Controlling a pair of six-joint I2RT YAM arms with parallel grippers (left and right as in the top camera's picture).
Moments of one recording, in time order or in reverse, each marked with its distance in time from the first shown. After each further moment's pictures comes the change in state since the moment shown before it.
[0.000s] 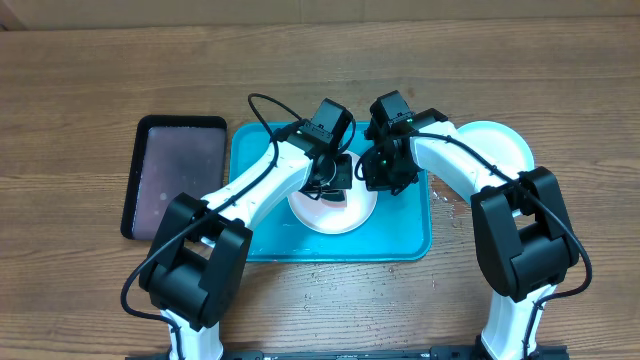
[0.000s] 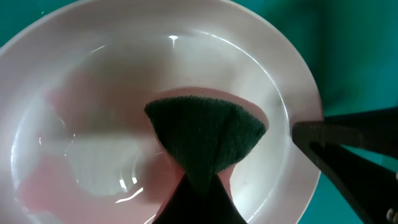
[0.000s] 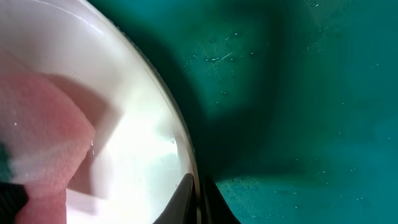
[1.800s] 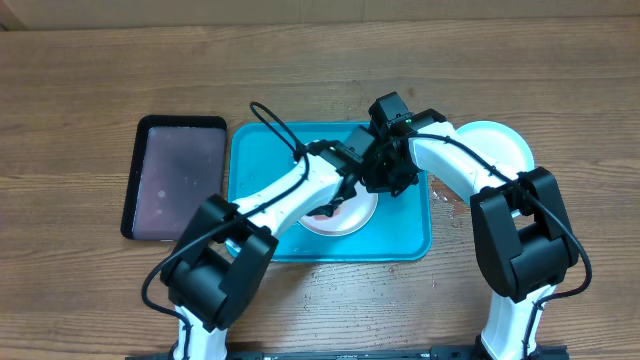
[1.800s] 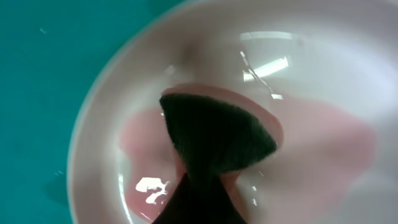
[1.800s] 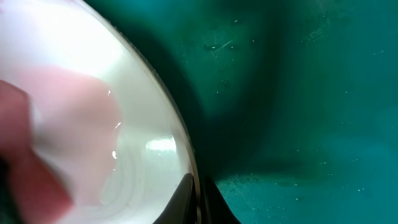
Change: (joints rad) left arm -0.113 0.040 0.009 -0.152 -0.402 -0.532; right arm 0.004 0.000 0.000 -0.018 0.011 0.000
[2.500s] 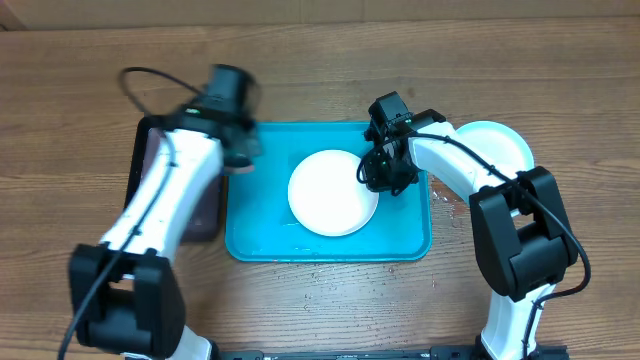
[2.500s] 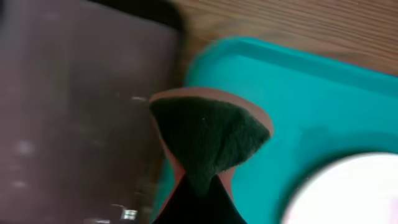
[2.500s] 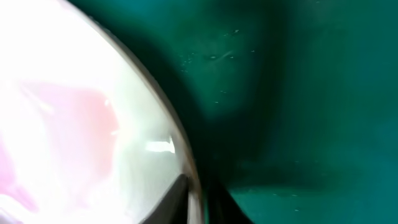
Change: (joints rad) left arm 0.534 -0.269 -0.006 -0.001 0.156 0.706; right arm 0.000 0.008 0.000 0.020 -0.014 -0.001
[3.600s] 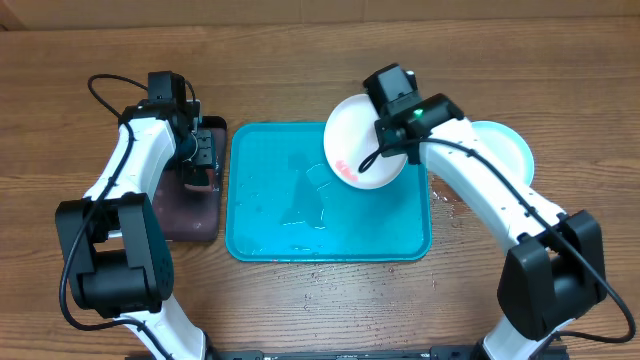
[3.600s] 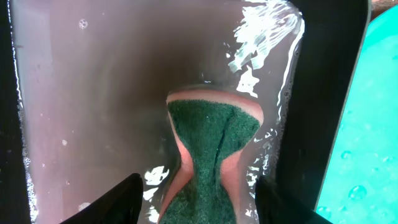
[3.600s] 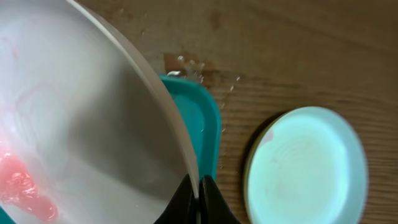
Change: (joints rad) left arm 0.206 0.195 -0.001 0.073 0.039 0.385; right arm 0.080 -0.199 0.125 -0.050 0.641 0.000
